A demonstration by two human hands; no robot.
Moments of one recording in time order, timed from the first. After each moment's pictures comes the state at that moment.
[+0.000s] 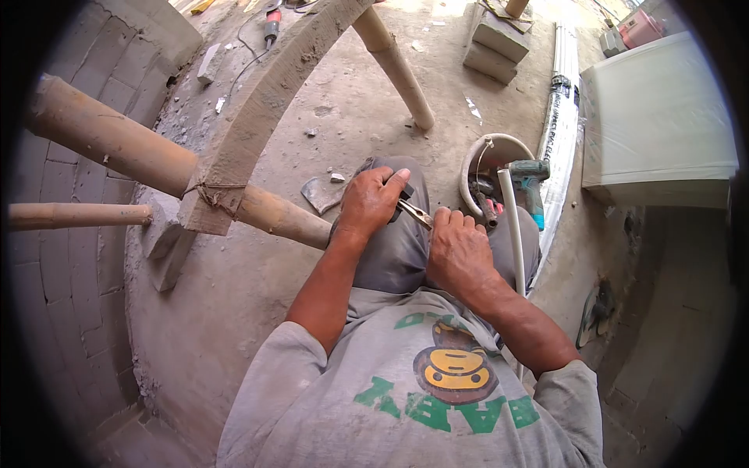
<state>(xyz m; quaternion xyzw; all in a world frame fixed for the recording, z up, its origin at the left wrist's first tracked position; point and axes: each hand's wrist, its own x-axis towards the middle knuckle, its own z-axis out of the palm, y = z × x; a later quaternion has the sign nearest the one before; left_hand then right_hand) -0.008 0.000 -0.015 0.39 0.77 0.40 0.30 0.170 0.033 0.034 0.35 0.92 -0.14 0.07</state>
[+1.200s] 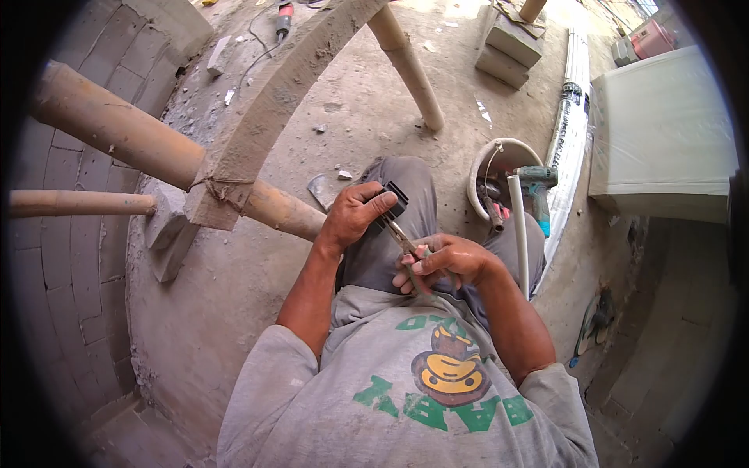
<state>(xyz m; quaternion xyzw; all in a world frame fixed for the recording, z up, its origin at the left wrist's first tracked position) -0.039 -0.040 -0.033 0.39 0.58 0.55 0.45 0.172 0.064 -0.007 0.24 0.37 -0.87 0.21</state>
